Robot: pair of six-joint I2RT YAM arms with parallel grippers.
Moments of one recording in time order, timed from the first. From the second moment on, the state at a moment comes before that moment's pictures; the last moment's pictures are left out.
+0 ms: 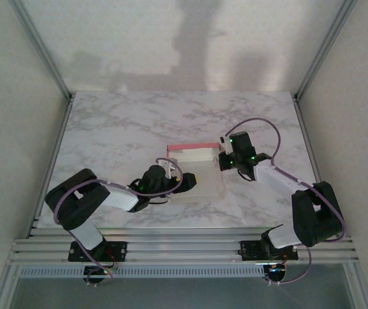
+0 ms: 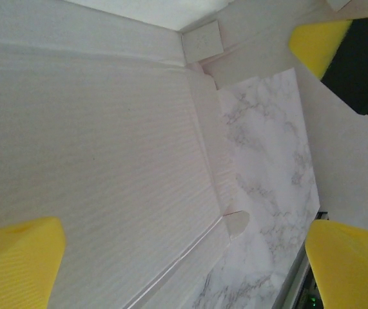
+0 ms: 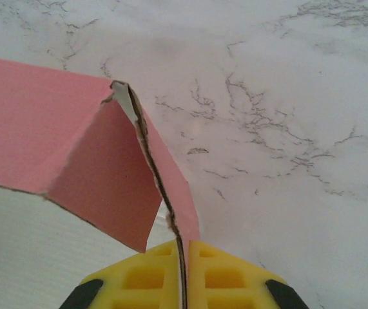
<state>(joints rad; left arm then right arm) -0.77 1.65 0.50 0.68 0.23 -0.97 0.44 1.43 0.81 -0.25 -0.06 0.12</state>
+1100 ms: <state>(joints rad) -0.83 1.70 0.64 0.37 0.37 -0.87 0.44 1.44 0.87 -0.33 -0.06 0.09</state>
